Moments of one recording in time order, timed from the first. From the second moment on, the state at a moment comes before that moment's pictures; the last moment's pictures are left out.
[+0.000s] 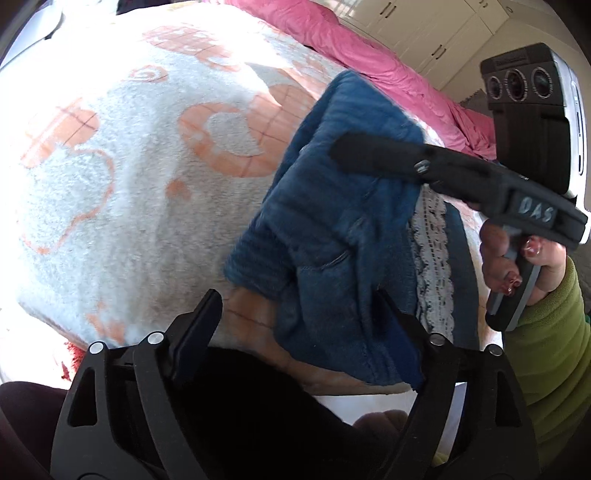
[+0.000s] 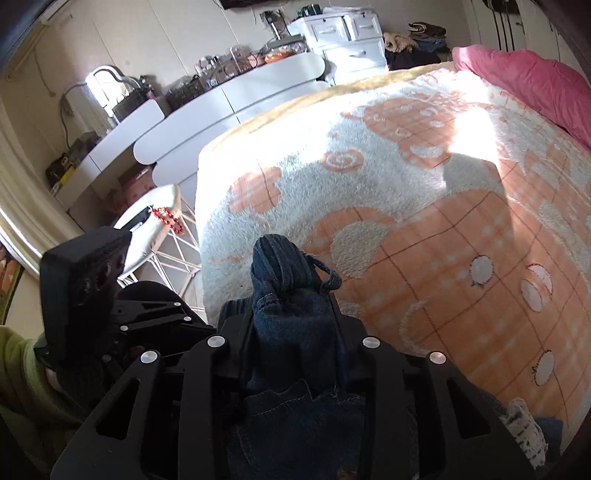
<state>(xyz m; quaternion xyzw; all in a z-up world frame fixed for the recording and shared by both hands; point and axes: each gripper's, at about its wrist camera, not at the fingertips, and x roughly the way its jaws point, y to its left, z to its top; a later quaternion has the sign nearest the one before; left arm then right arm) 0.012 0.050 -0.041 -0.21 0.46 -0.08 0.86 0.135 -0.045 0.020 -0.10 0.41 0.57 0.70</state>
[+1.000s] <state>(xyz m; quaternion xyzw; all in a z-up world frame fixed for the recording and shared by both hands) 0.025 -0.109 -0.028 -0.14 0.47 -0.28 0.83 0.129 -0.281 0.002 0.02 0.40 0.42 0.81</state>
